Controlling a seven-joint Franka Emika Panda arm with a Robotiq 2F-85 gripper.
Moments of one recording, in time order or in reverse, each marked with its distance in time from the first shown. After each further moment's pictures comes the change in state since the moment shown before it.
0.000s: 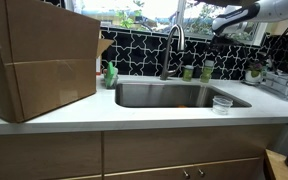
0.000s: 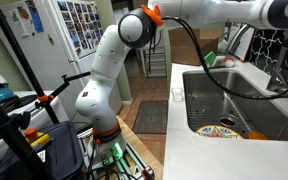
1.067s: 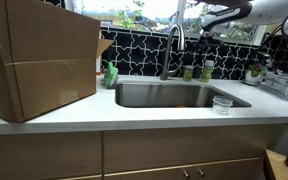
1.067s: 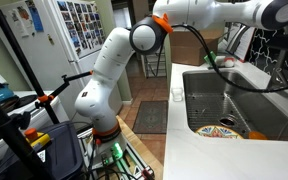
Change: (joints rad) arm -0.027 0.081 0.185 0.143 0.036 -0.074 -0.240
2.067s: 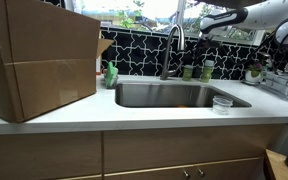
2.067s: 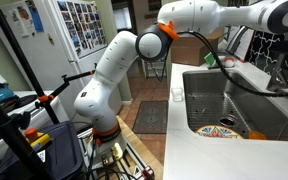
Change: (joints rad) arm -0.032 0.081 0.019 0.110 0.000 -0.072 -0.147
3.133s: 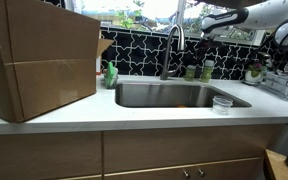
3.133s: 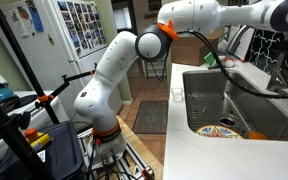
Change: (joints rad) arm -0.004 0.006 -0.031 0.021 -0.004 -0.054 0.011
